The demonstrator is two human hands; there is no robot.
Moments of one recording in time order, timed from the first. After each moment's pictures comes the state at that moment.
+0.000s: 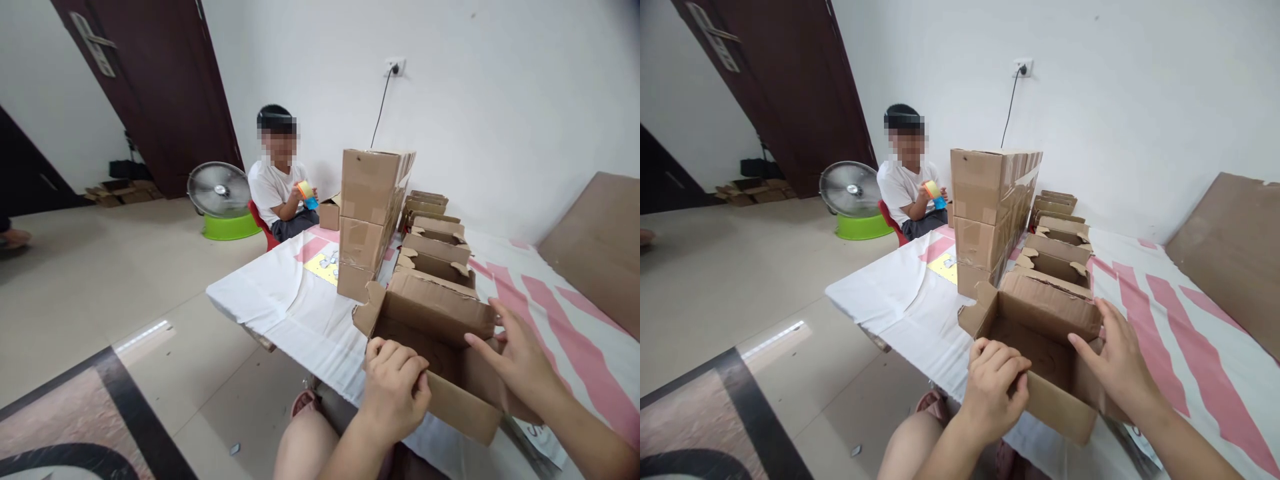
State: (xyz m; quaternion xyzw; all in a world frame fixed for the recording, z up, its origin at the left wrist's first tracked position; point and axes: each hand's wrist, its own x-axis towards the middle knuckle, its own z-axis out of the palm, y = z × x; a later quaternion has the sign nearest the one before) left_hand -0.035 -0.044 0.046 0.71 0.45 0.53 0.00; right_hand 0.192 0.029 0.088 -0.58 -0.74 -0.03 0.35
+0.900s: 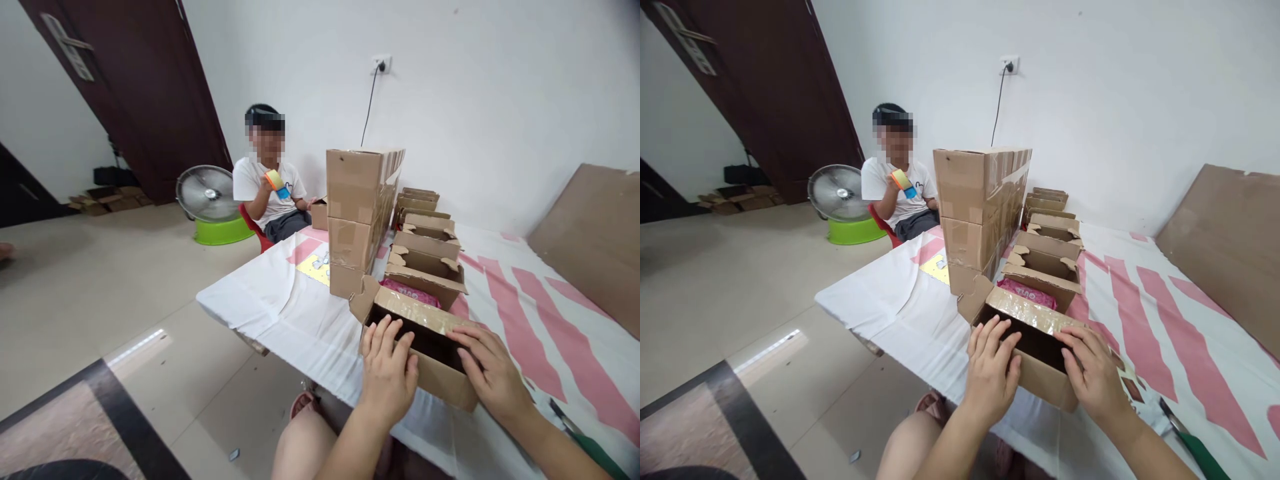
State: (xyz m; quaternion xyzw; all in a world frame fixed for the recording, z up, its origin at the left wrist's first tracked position) left_hand -0.024 -0.031 0.035 0.70 0.51 0.49 -0.05; right_hand 0.191 0.010 0.057 -0.43 -0.82 -0.06 0.38
